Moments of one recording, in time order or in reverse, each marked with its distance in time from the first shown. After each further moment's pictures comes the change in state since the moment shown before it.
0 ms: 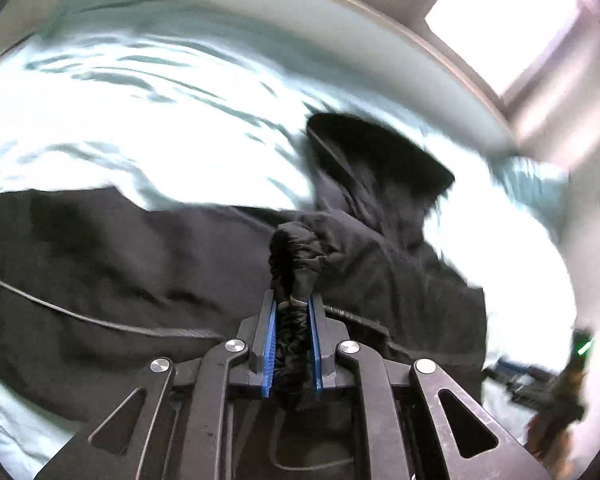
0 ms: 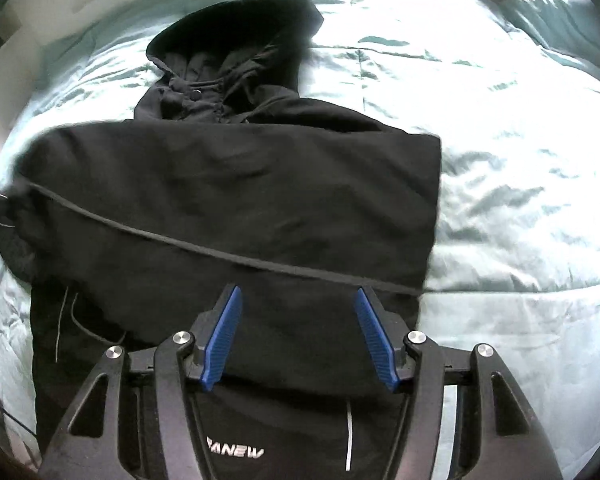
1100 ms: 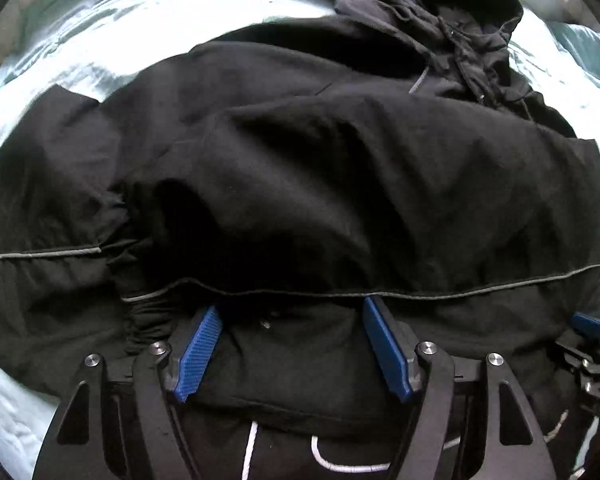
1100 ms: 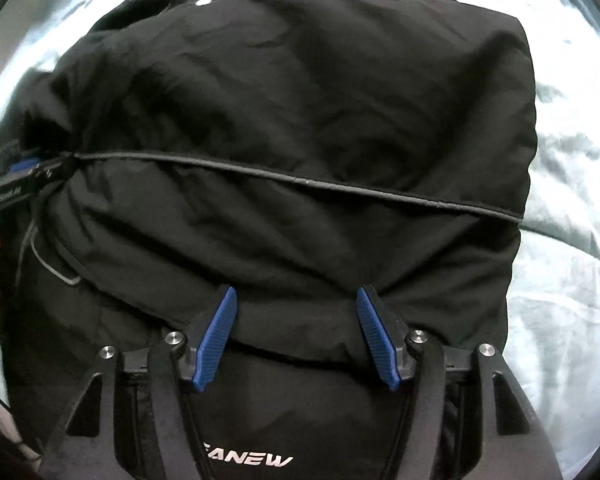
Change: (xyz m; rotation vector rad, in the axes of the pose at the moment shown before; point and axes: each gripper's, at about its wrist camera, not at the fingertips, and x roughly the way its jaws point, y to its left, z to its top) left arm 0.127 -0.047 -0.077 0.246 0.327 0.344; right arm 0.077 0.038 -0.036 -0.075 0.227 0.031
